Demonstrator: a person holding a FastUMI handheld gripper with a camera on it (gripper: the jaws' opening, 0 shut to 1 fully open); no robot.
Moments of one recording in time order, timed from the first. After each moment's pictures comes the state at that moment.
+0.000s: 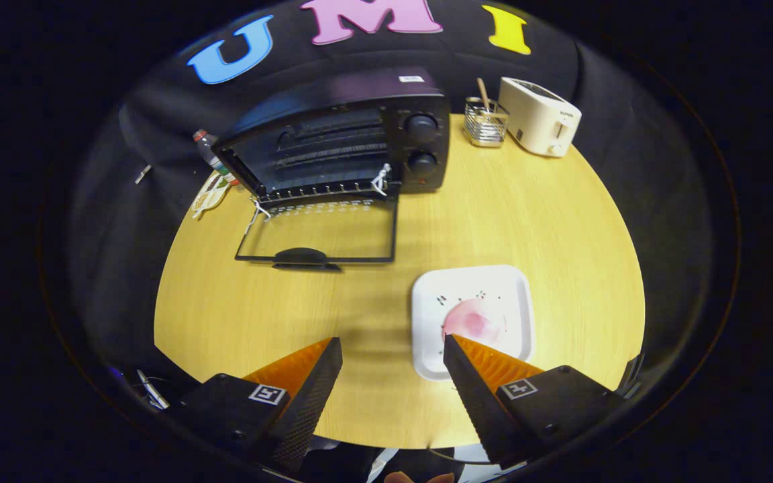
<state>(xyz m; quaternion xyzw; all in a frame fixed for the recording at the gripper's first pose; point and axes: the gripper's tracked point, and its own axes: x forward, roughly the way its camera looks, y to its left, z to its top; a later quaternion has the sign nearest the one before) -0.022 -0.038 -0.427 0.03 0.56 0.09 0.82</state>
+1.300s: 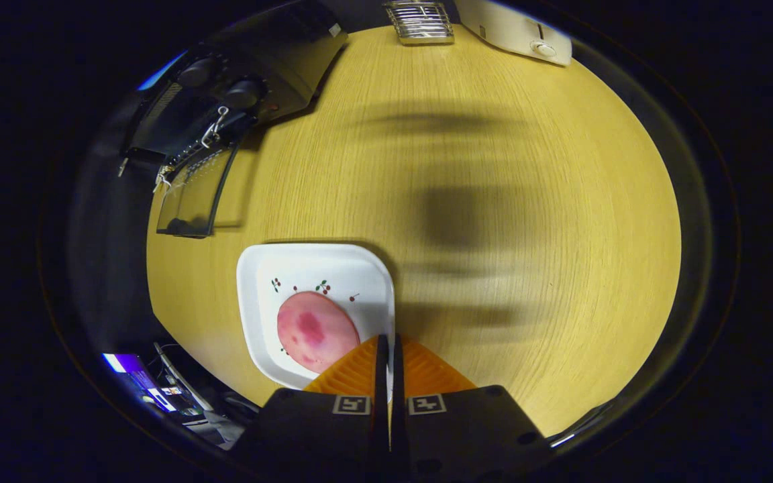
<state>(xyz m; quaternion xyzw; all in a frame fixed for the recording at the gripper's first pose) 0.012 -0.173 -0.542 0.06 0.69 0.14 0.70</state>
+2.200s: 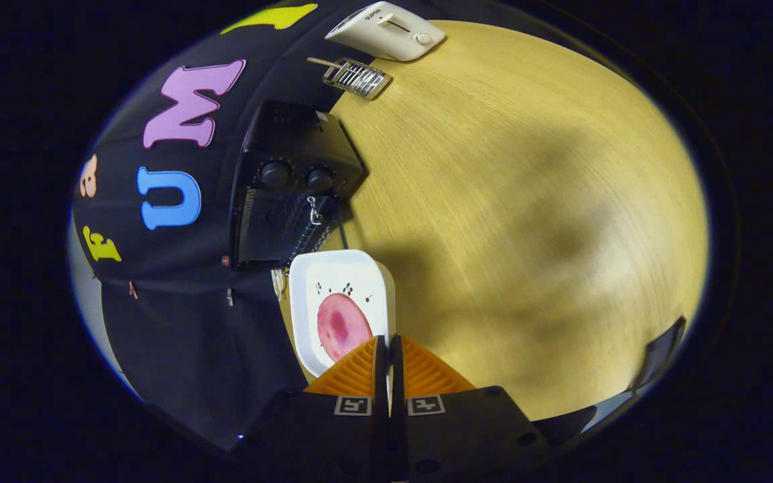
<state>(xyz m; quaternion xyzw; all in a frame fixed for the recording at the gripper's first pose) -0.008 -0.079 -0.438 0.45 0.58 0.08 0.68</state>
